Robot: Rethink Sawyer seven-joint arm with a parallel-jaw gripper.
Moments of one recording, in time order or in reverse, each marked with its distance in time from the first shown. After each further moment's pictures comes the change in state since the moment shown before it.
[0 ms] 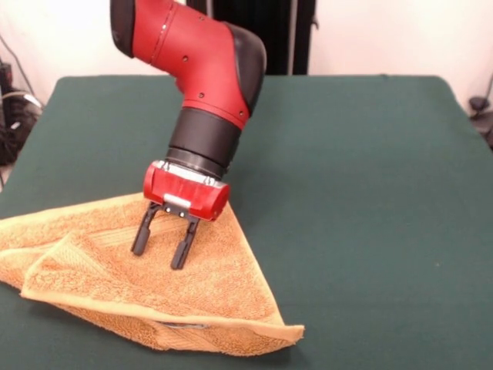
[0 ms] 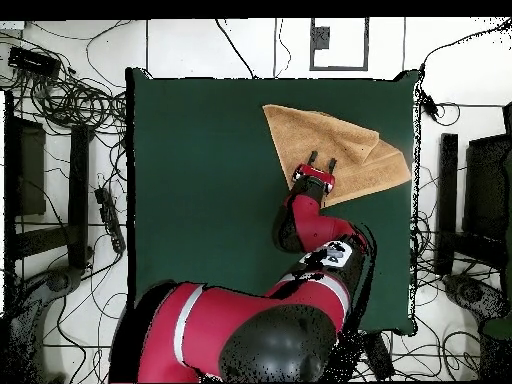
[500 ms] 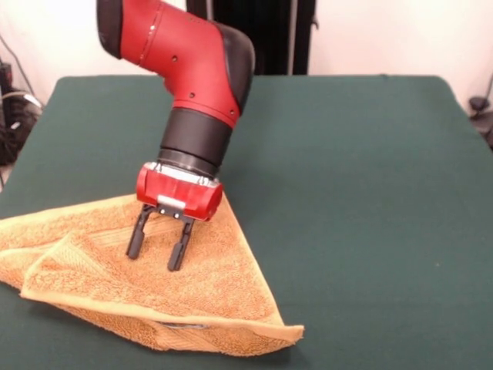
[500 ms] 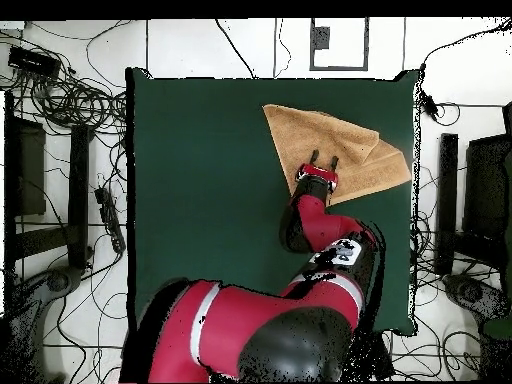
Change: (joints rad) arm -0.046 -0.017 0.027 -0.029 -0.119 0.003 0.000
